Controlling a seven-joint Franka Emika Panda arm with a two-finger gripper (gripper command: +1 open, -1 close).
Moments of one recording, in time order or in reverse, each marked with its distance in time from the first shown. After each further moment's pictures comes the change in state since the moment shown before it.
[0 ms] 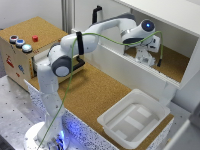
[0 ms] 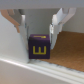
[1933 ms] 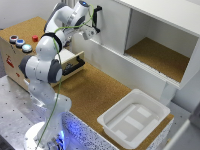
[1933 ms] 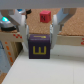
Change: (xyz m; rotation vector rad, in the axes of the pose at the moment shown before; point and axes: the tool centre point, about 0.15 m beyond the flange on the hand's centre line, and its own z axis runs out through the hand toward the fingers) arm 0.011 -0.491 0.160 0.521 -0.165 -1.167
